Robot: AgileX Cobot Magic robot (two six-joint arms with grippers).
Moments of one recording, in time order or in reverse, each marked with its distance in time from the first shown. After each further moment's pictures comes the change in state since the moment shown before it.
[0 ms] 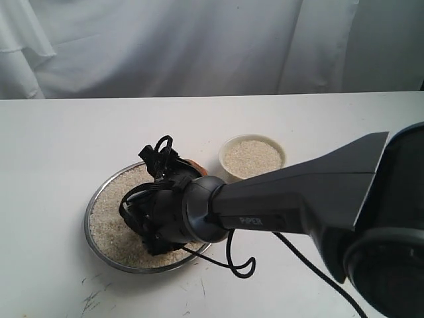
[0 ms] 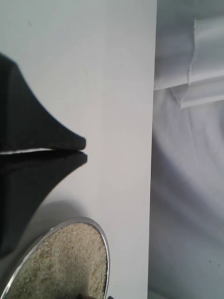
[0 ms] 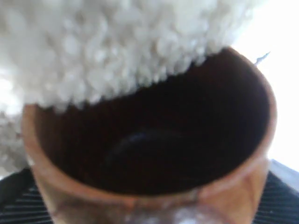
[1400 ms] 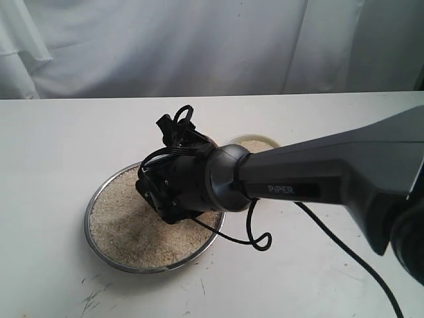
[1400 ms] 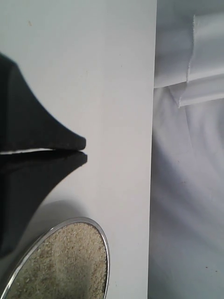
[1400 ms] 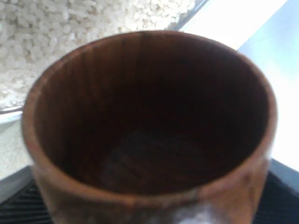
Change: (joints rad) left arm 0.000 0.000 0.000 0.000 0.000 0.000; right arm -0.065 -0.079 0.006 -0.012 0.017 0.045
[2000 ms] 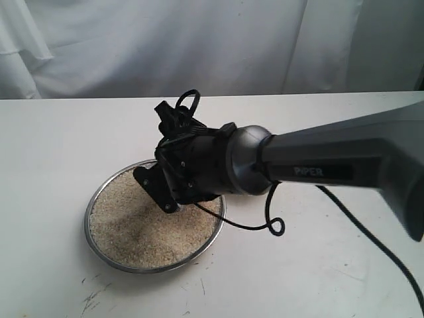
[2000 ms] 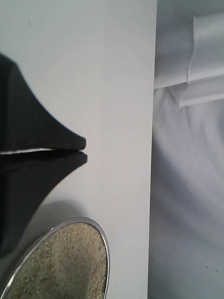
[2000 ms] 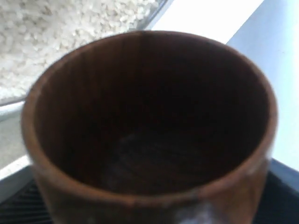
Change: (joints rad) left arm 0.000 0.000 0.000 0.000 0.000 0.000; right arm -0.033 -0.058 0.026 -0.020 -0.139 0.000
